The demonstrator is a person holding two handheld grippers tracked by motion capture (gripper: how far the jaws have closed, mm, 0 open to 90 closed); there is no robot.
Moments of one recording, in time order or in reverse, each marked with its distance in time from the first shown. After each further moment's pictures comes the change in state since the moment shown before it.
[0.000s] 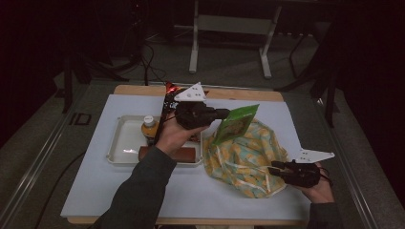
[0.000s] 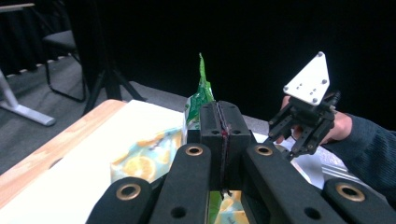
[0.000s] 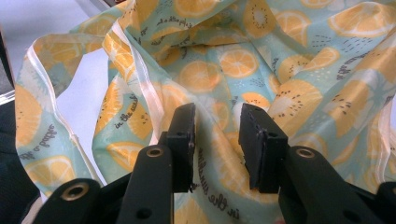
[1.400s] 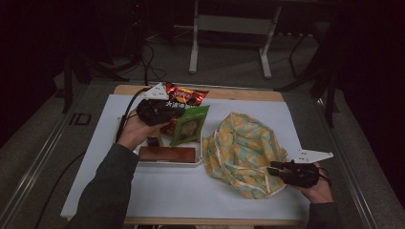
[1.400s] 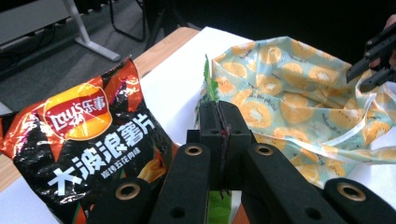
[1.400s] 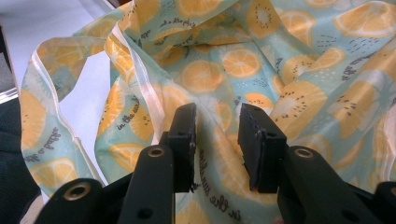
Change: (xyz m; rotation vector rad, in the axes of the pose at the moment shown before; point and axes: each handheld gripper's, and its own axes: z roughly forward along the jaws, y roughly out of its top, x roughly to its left) left arm 0.056 -0.049 -0.068 0.230 0.217 -0.029; right arm 0.002 0.001 0.002 0.008 0.005 -0.005
